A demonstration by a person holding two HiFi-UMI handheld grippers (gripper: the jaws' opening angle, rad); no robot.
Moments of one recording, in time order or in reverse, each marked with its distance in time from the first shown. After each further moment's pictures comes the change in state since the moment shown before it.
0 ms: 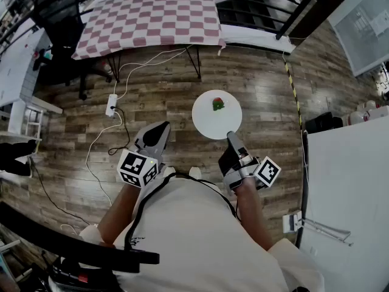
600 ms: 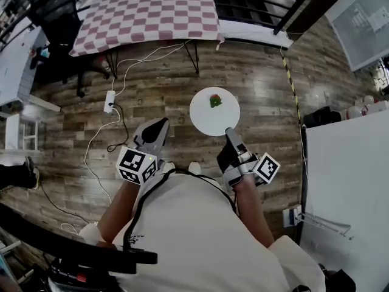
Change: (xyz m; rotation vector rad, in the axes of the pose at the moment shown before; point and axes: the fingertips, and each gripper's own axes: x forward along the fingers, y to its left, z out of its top) left arm -0.011 0.004 -0.005 -0.009 -0.004 -0.002; right arm 0.000 0.002 -0.016 0.006 0.002 0.014
